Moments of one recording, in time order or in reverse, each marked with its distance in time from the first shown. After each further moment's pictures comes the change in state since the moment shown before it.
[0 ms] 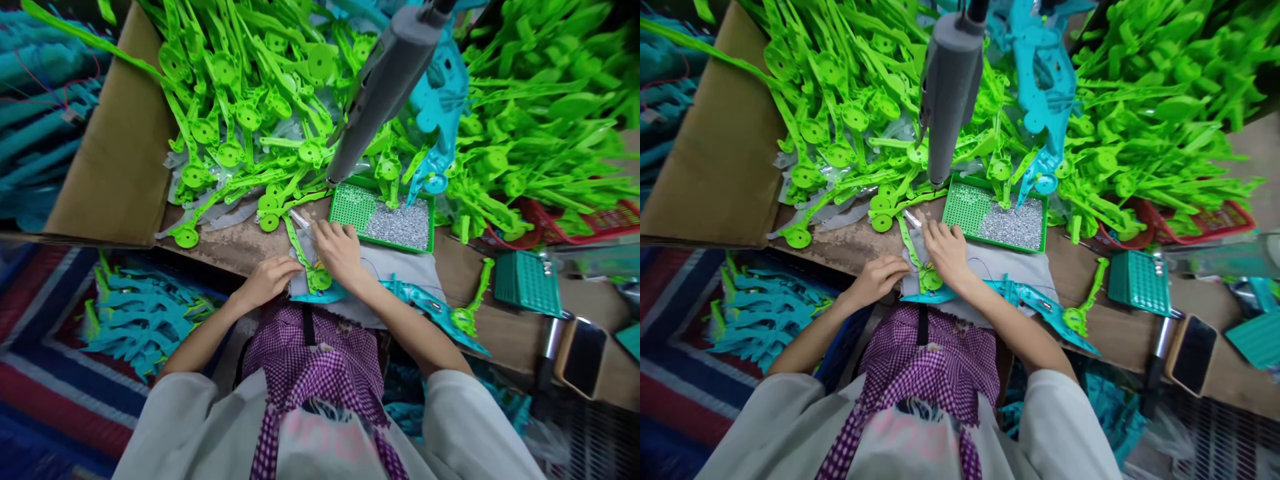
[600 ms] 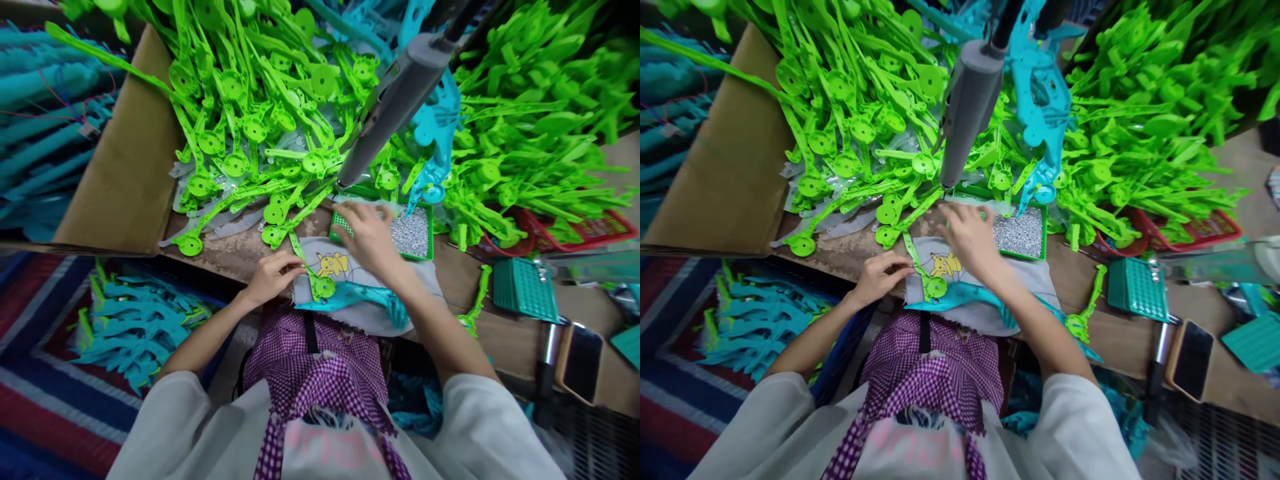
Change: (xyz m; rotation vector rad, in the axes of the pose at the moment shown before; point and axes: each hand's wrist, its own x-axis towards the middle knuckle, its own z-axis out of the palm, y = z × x) left_hand 0.018 -0.004 -0.003 -0.173 0.223 -0.088; right_hand 0.017 0.026 -0.055 0.180 0.077 0.059
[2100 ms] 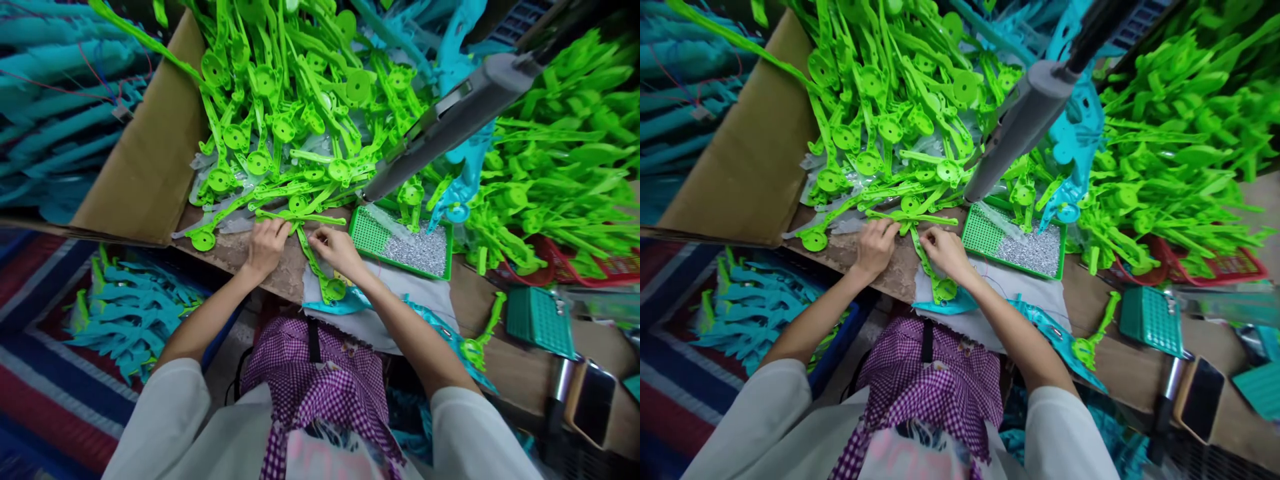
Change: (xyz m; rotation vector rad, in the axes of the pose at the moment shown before) left_hand 0.019 -0.070 -0.021 0.755 0.184 0.016; right_hand 0.038 -0.029 0.069 0.388 -0.257 0.223
